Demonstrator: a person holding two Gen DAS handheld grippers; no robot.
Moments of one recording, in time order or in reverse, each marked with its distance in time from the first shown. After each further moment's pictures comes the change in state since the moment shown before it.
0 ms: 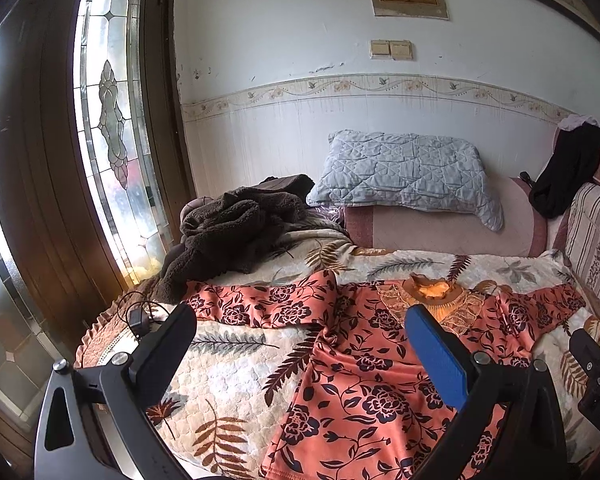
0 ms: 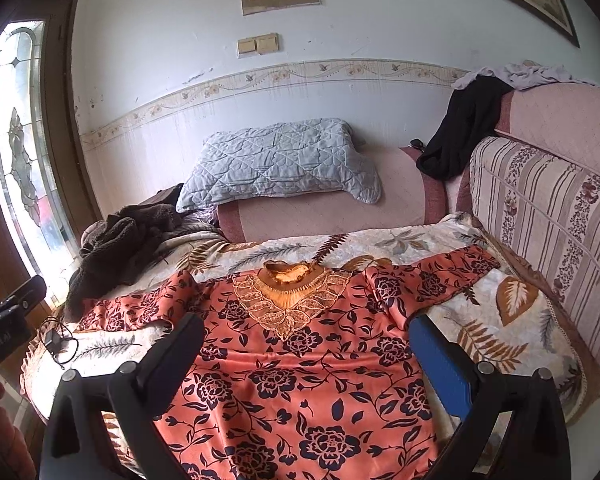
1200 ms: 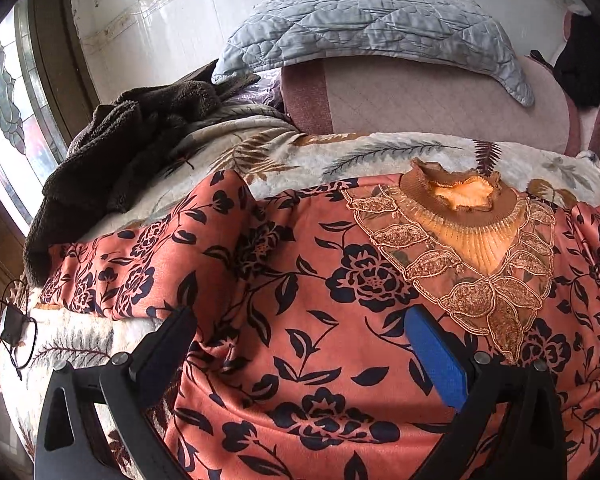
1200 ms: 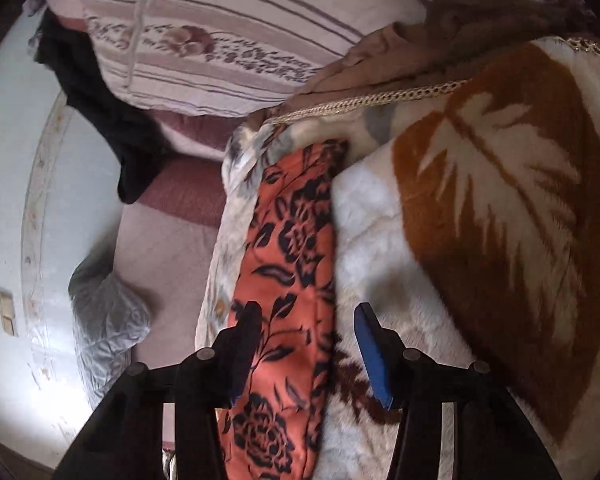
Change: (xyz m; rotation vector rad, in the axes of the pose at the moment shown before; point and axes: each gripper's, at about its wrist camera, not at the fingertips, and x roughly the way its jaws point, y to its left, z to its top) left arm 0.303 -0.118 -0.080 0.159 0.296 -0.078; right arm 0.349 -0.432 -0.049 1.227 0.079 -0.061
